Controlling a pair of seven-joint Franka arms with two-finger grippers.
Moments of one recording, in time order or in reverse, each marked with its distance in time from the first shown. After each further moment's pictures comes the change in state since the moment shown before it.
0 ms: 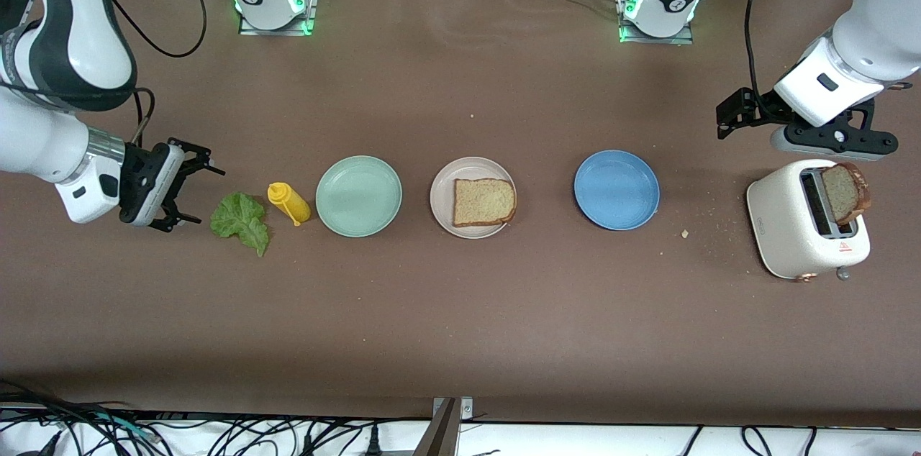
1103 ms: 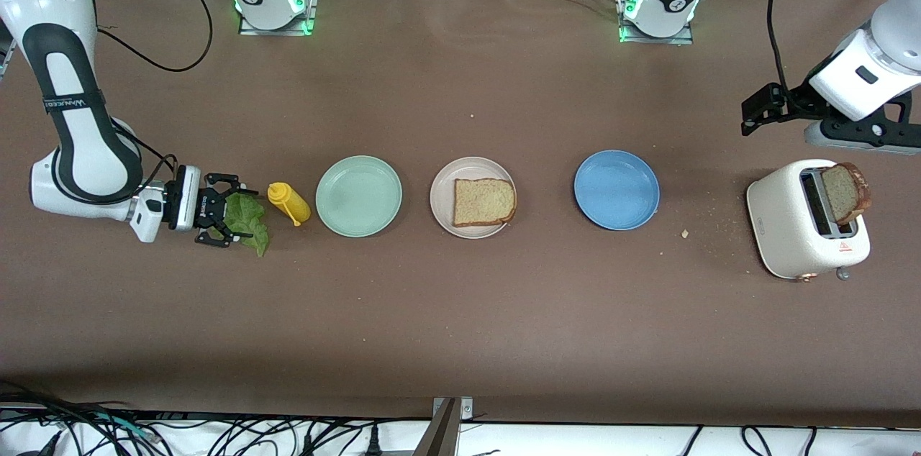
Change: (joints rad) left arm 0.060 -0.021 0.006 0.002 -0.009 -0.016 0.043; right arm -0.104 0.306 -0.016 -0.069 0.434 0.054 -0.810
